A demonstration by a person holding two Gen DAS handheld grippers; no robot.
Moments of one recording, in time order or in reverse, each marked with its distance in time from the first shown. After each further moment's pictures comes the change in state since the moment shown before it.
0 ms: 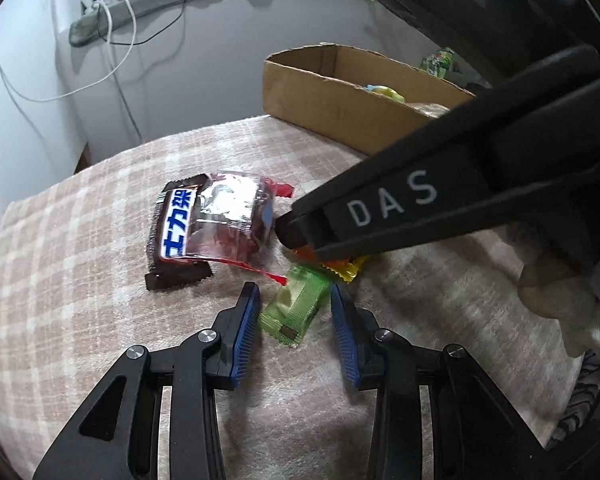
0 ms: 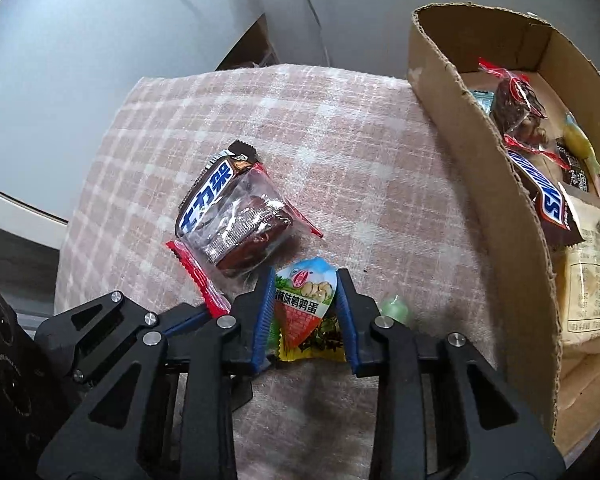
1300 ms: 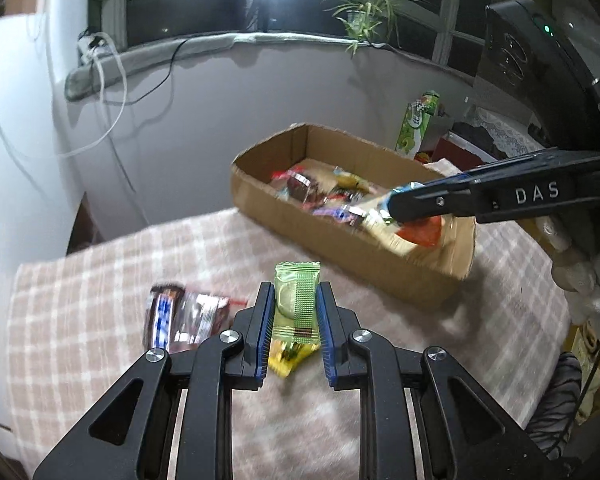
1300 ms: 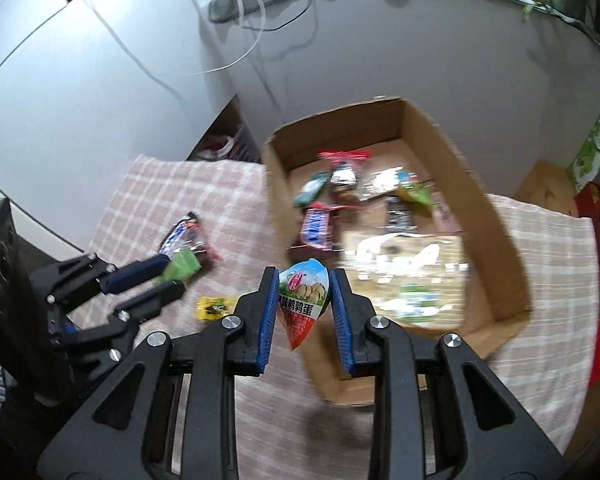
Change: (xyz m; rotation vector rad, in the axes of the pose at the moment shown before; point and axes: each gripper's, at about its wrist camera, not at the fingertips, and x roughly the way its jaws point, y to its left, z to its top) left arm -0.049 -0.038 0.060 0.007 -0.132 -0.006; right arm -0.153 -0.114 -0.021 0.026 -0.231 -0.028
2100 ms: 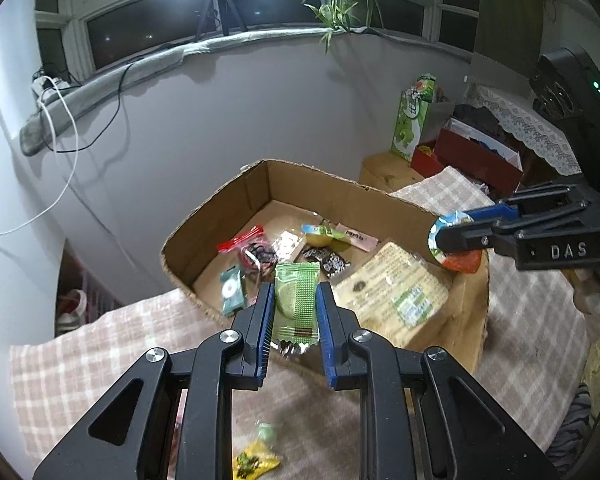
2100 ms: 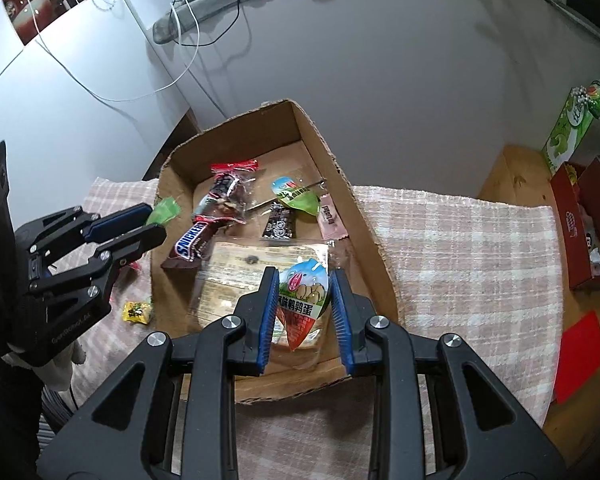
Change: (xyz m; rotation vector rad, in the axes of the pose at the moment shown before) left arm 0.069 -0.048 0.075 0.092 0.049 0.031; right arm 0.005 -0.098 0.003 0.064 0.005 -0.028
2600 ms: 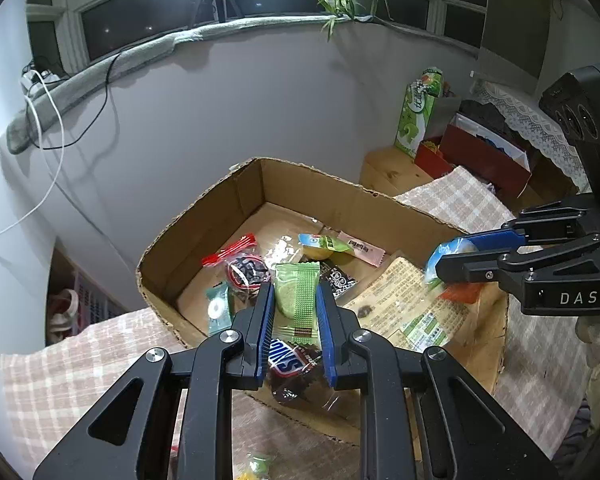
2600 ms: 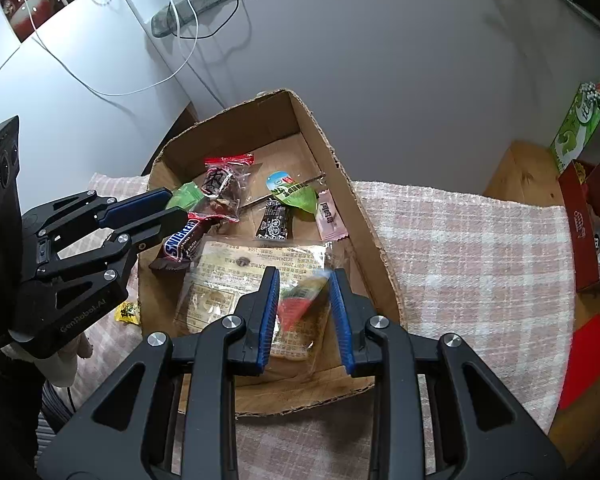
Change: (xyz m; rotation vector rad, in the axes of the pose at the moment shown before) left arm 0.026 -0.002 0.012 -0.009 0.031 -0.008; right arm 0.013 -0.003 0.001 -0.011 0.018 0.020
